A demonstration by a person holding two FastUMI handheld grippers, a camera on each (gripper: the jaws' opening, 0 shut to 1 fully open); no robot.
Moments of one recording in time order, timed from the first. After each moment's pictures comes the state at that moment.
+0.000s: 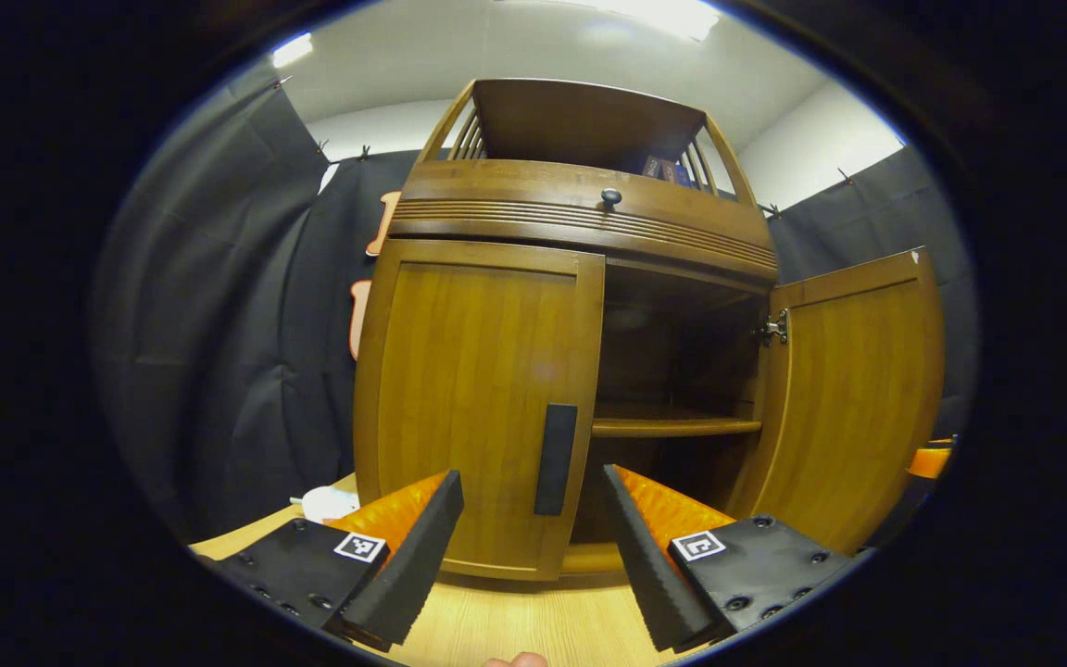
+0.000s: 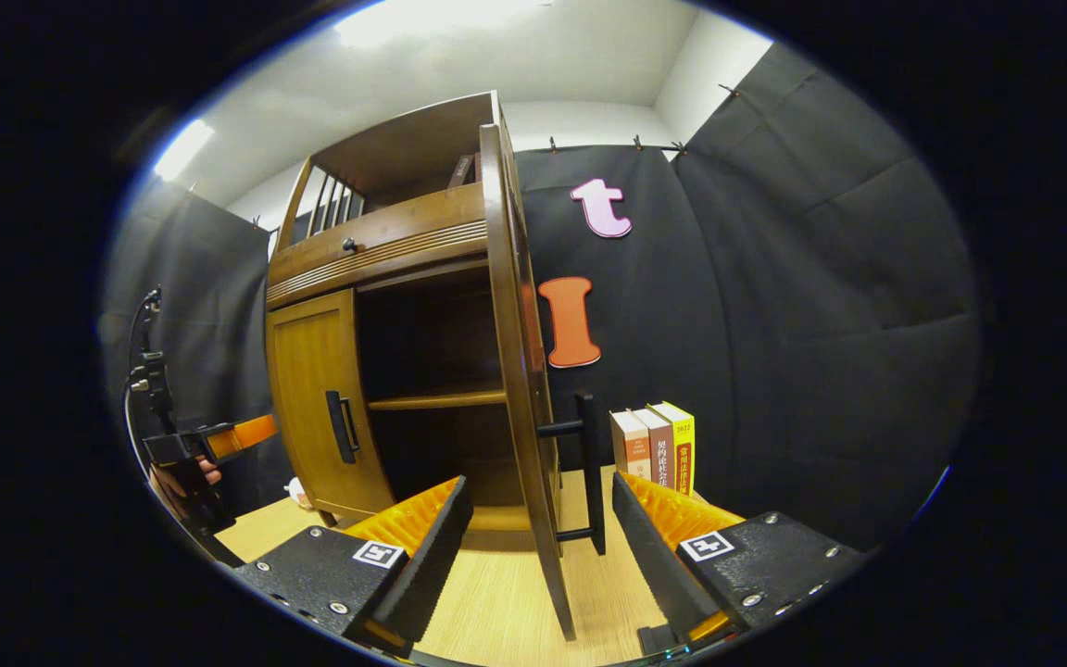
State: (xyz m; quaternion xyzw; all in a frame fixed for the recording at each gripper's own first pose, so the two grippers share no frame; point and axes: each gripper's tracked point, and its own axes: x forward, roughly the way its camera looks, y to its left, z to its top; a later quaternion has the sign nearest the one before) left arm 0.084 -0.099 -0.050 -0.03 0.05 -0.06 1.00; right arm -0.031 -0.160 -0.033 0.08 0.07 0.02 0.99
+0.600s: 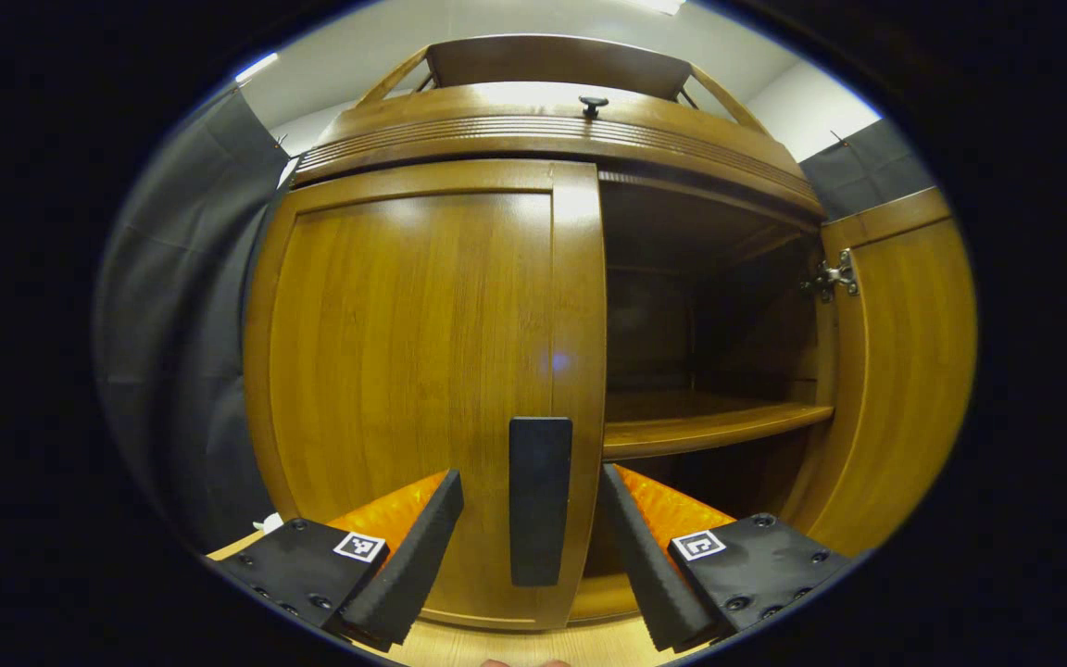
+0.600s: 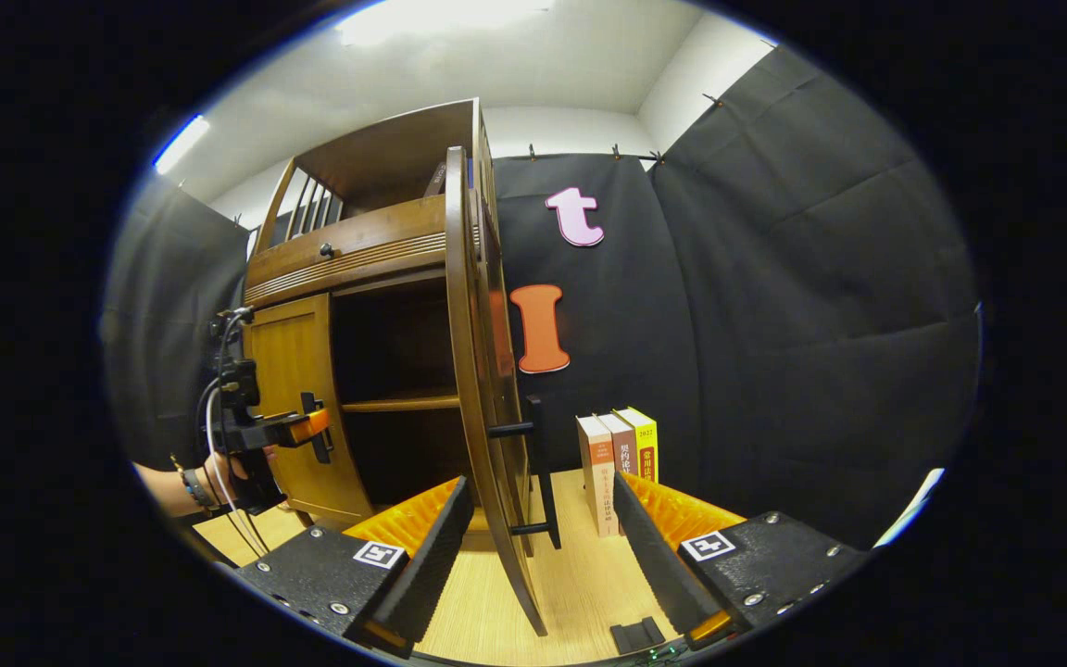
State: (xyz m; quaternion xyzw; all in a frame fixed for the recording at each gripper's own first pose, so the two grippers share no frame) left arm 0.215 -0.131 -0.107 0.02 0.07 -0.05 1.00; right arm -0.053 -0.184 -0.032 0.06 0.07 -0.02 1.00
